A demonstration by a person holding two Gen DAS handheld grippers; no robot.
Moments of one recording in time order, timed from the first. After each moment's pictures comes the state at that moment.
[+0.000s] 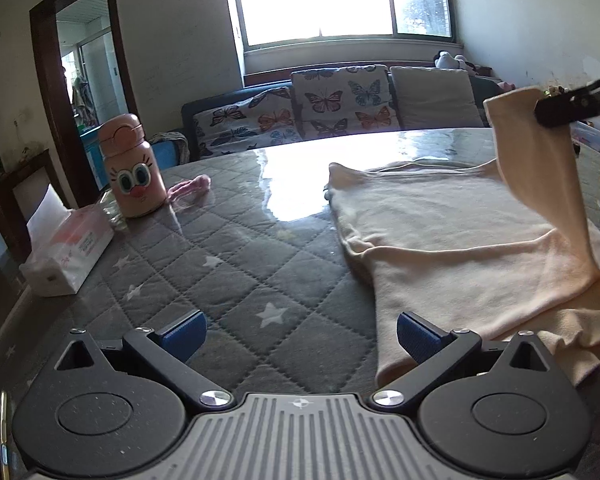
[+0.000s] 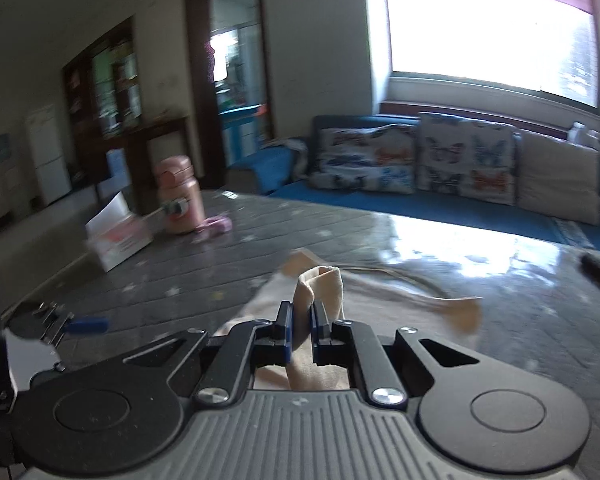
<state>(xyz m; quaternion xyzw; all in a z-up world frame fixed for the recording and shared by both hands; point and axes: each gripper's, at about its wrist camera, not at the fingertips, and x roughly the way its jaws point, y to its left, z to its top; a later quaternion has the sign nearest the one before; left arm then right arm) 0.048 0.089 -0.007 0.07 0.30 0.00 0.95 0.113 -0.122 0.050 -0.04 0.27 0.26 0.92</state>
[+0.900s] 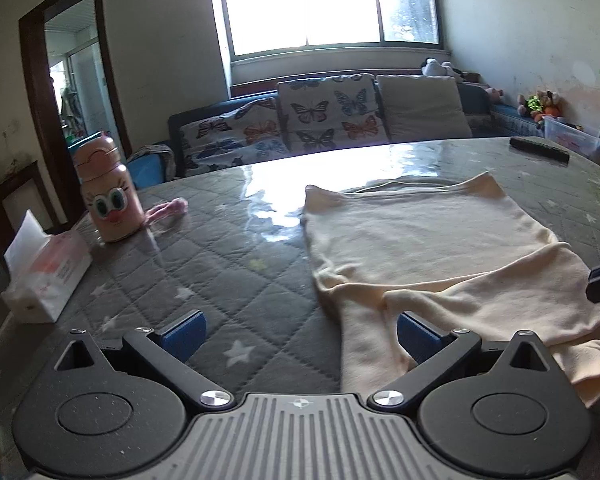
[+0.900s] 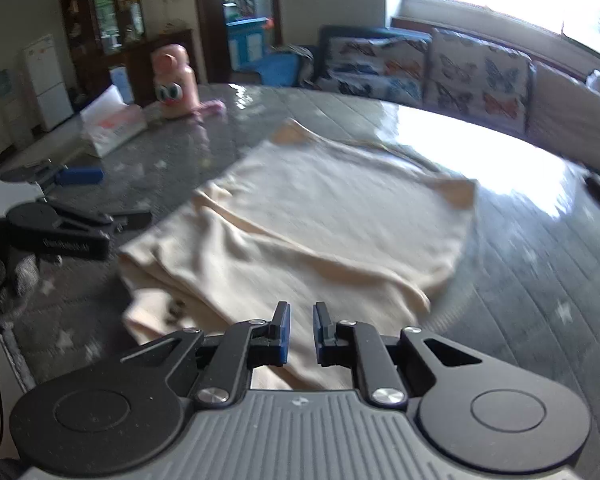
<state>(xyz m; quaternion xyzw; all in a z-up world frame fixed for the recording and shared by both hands) 0.067 0.061 0.003 0.08 0.29 -0.02 0.95 0.089 -0.169 -0.012 -0.08 0.39 0.25 0.88</state>
